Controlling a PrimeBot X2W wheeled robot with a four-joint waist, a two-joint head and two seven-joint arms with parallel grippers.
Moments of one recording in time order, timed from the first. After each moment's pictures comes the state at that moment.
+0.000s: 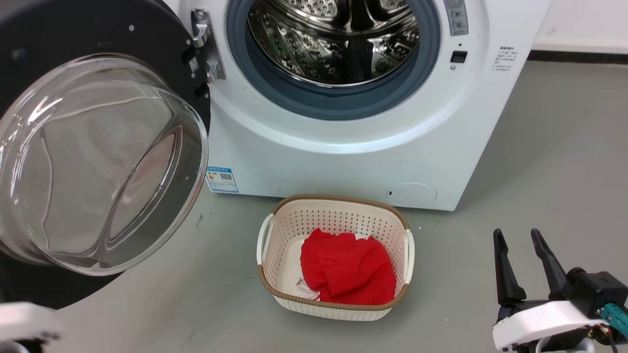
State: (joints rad) left arm -0.04 0.41 0.25 0.24 -0.48 0.12 -0.26; right arm 0.00 -0.05 -0.04 0.13 0.19 0.13 -0.20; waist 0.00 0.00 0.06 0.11
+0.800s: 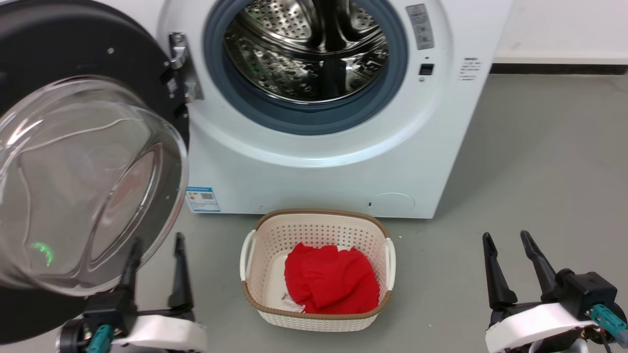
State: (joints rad) left arm 0.03 0.14 -0.02 0.06 -0.24 0.05 -0.26; right arm 0.02 -0.05 -0.01 0.09 0.16 0.13 -0.18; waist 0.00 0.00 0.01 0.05
